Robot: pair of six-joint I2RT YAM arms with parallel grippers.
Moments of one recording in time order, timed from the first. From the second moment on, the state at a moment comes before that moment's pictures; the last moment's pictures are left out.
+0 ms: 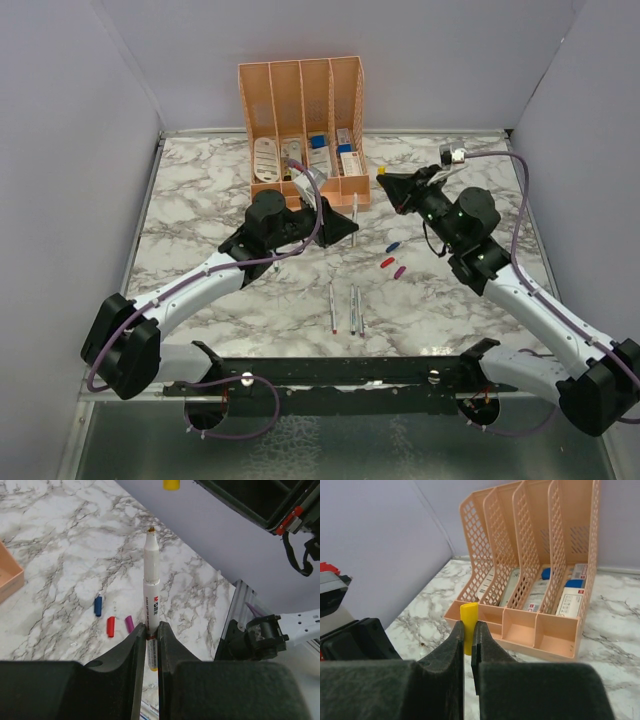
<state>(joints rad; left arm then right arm) -0.67 1.29 0.84 0.33 0.45 -0.47 0.54 1.06 0.86 0.29 -0.02 0.35</state>
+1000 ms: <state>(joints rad) -0.69 1.35 0.87 0.39 0.57 -0.54 0.54 1.04 0.72 0.63 -0.22 0.41</state>
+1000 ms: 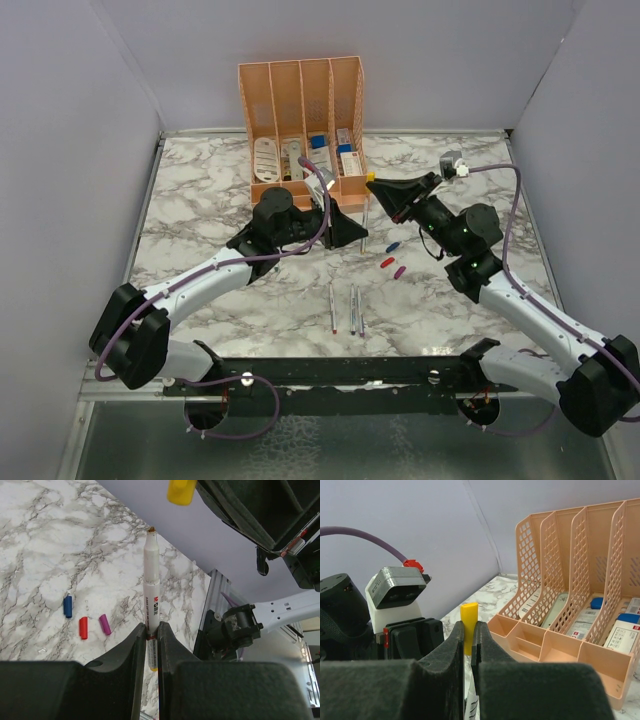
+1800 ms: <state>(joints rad) -0.70 1.35 0.90 0.39 0.58 -0.53 0.54 1.05 0.72 0.64 -0.23 0.41</state>
